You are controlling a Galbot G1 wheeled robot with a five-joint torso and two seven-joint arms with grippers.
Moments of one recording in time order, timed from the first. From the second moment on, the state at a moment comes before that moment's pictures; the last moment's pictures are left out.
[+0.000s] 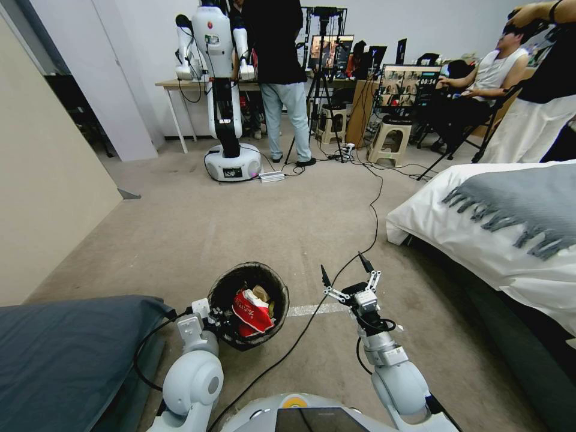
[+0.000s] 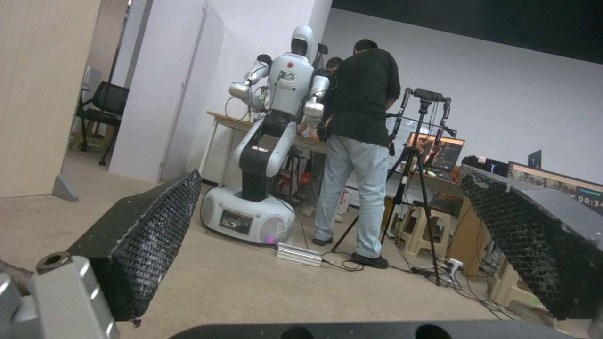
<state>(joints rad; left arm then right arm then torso) 1.56 -1.44 -0.44 -2.24 -0.48 0.66 -0.67 -1.62 1.31 0.39 2.17 -0.14 0.40 0.02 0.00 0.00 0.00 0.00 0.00</state>
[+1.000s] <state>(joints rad) 1.51 -1.44 -0.44 -2.17 -0.57 0.67 -0.71 -1.63 1.31 0.38 2.16 -0.17 0.42 0.01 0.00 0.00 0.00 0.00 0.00</state>
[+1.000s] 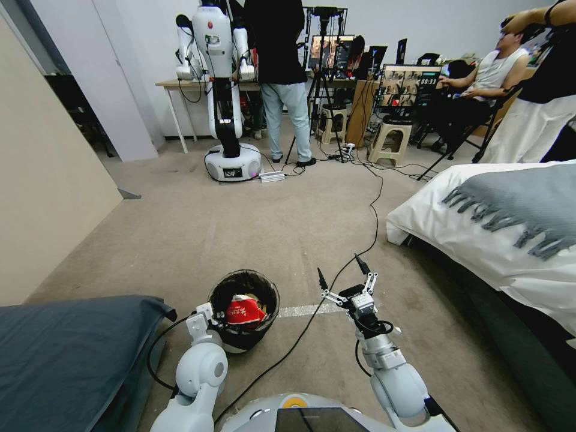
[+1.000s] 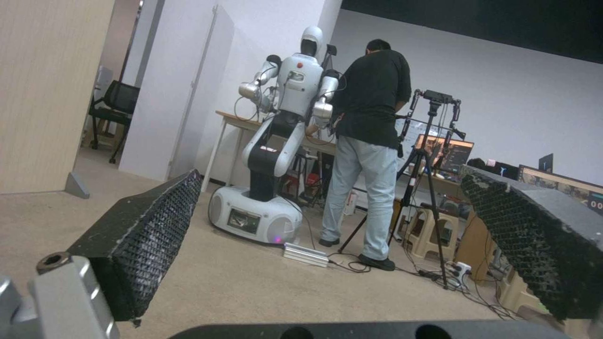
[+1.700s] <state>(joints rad) 1.53 -1.44 -0.44 -2.25 -0.47 0.57 -0.60 -1.63 1.32 0.37 2.15 -0.19 0.44 -0.01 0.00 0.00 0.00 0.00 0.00</state>
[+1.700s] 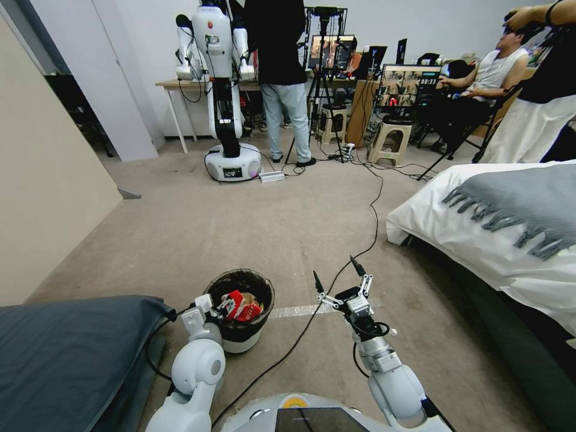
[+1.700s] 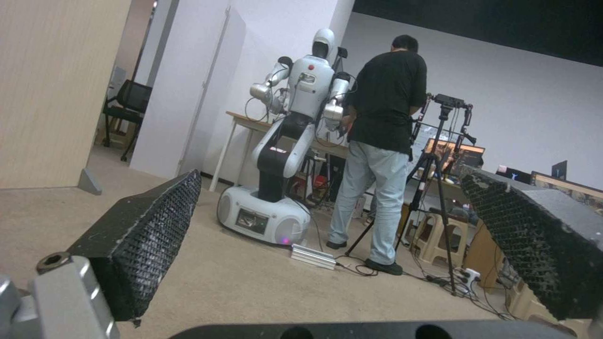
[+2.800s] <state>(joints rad) 1.81 -1.47 -0.39 -2.38 0.27 0.03 -0.29 -1.65 1.42 0.34 2.14 -0.19 0.42 0.12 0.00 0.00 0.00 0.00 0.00</state>
